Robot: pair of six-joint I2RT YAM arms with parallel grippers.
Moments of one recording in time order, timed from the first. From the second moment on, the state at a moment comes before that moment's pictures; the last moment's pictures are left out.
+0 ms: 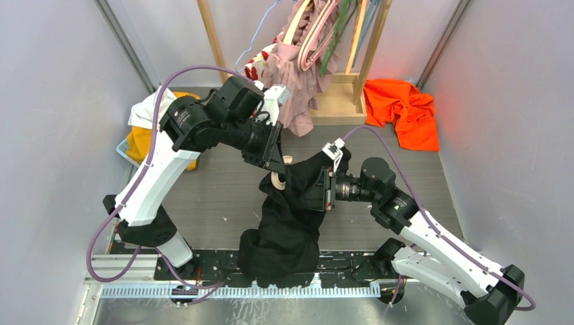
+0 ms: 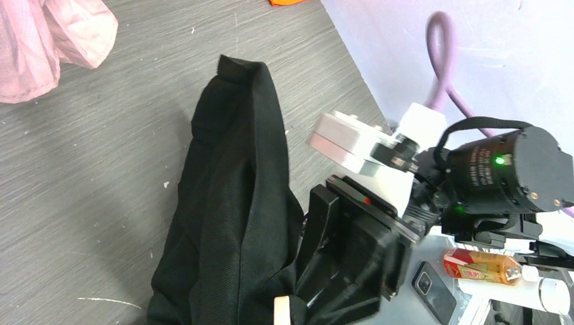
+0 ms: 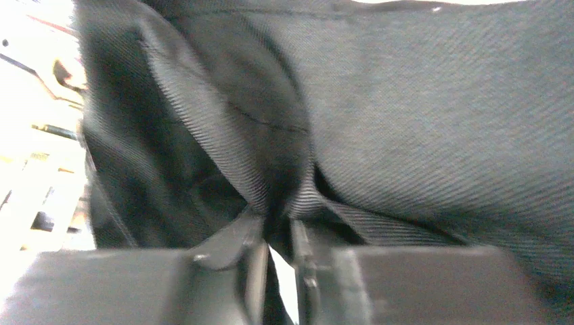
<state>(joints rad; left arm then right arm) -0.90 1.64 2.32 -1.51 0.29 -0.50 0.70 0.77 0.67 0.01 -0.73 0.84</state>
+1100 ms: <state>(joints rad) -0.88 1.68 2.45 -1.59 0.20 -0.50 0.41 0.94 0.82 -0.44 -0.47 0.60</state>
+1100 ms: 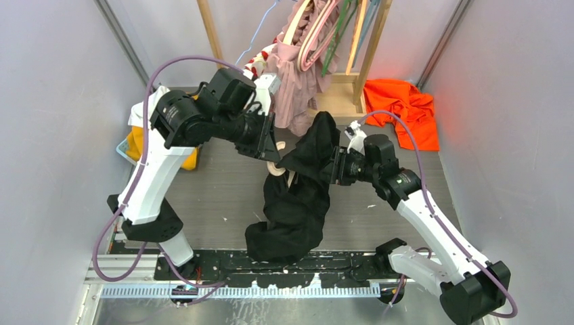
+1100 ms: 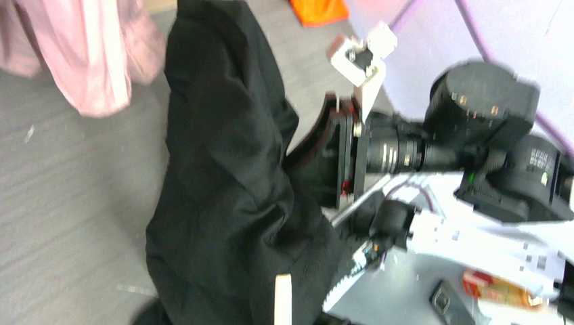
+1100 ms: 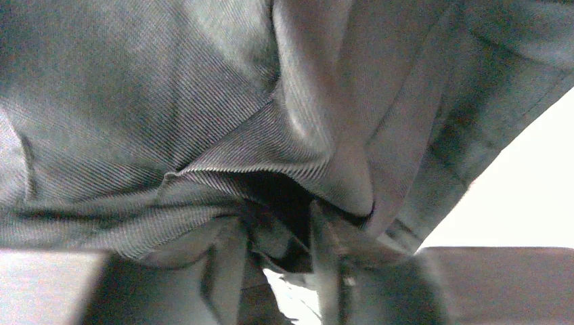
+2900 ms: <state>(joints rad) -0.72 1.64 2.49 -1.31 0.16 -0.63 0.51 0.55 0.56 -0.38 -0.69 0.89</state>
